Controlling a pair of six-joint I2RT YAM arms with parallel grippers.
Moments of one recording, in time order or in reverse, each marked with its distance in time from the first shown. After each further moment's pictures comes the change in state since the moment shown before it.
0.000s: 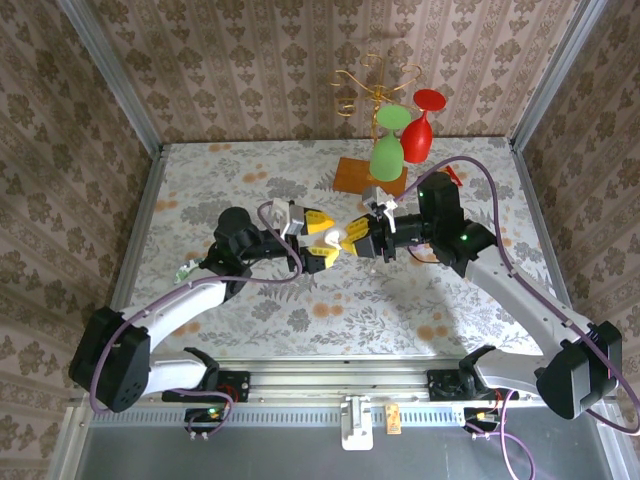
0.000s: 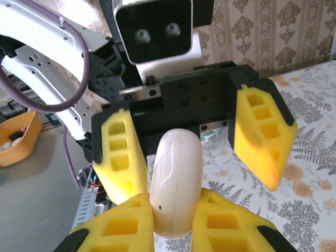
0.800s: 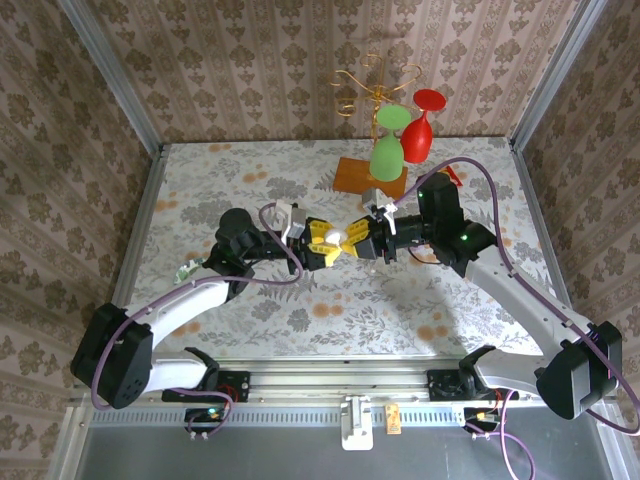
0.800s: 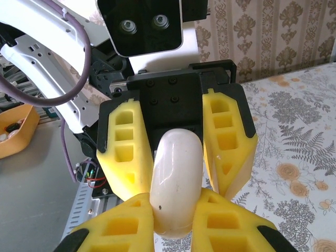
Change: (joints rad) left arm -0.018 0.019 0.002 0.046 0.062 -0.029; right arm 0.000 0.000 0.000 -0.021 0.000 -0.052
